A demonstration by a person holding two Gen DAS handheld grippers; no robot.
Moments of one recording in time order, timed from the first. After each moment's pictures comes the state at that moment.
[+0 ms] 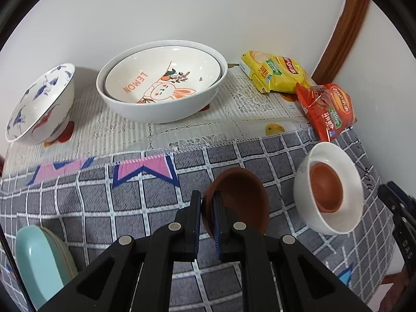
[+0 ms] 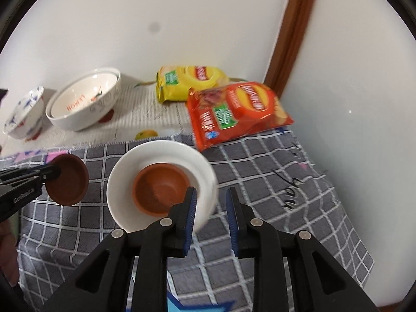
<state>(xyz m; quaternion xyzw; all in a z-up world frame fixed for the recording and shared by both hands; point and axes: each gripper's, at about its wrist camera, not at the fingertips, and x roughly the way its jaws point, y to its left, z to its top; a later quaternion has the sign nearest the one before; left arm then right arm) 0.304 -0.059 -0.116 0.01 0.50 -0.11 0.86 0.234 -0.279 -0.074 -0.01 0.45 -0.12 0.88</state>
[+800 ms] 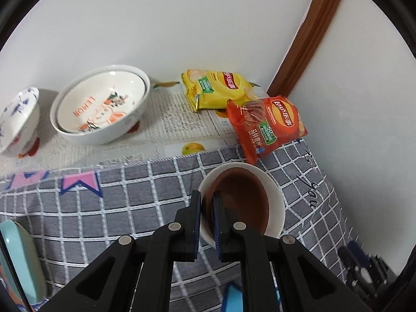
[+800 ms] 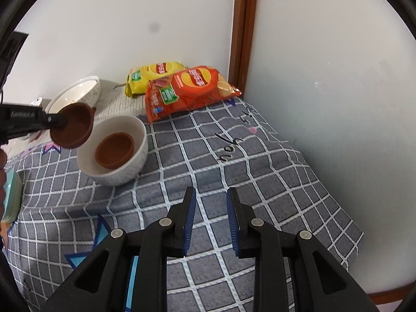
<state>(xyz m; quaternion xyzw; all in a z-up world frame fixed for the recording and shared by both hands) 0.287 -0.144 -0.074 -0.03 0.49 -0.17 0.86 0.142 -0.358 -0.079 0.04 0.44 -0.13 0.89</state>
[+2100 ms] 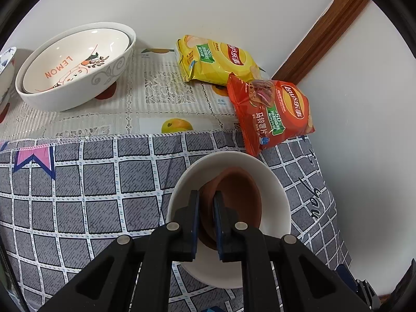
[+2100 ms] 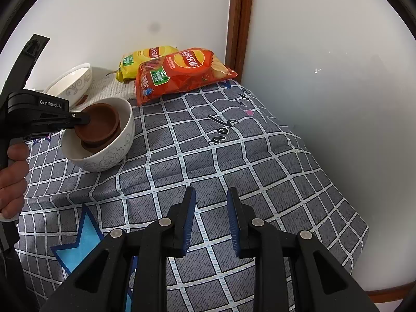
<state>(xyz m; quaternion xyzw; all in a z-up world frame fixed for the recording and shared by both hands) 0.311 -0.166 -0.126 -0.09 0.53 -0.18 0.83 0.142 -0.366 -0.105 0.05 0.46 -0.13 0.88</state>
